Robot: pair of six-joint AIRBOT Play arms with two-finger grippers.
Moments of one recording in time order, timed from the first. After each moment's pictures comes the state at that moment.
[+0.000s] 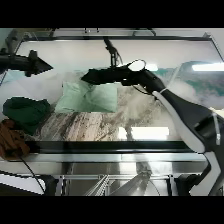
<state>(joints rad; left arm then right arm) 0.34 -1.72 1.75 0.69 -1.44 -1.28 0.54 -1.96 1.81 -0.25 0.85 0.98</state>
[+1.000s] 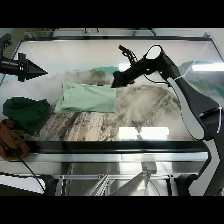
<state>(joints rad) 0.37 -1.70 1.75 0.61 -1.67 -1.28 0.31 -1.99 1.95 -0.85 1.35 1.39</state>
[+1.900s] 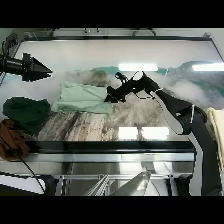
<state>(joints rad) 0.33 -1.70 1.75 0.61 -1.67 -1.28 0.39 -2.23 1.90 -0.60 1.16 1.49</state>
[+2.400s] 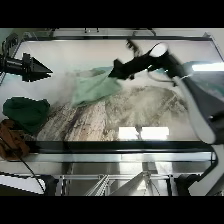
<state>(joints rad) 0.33 -1.70 1.75 0.61 -1.68 -1.28 0.27 -1.86 1.92 -0.68 1.19 1.51</state>
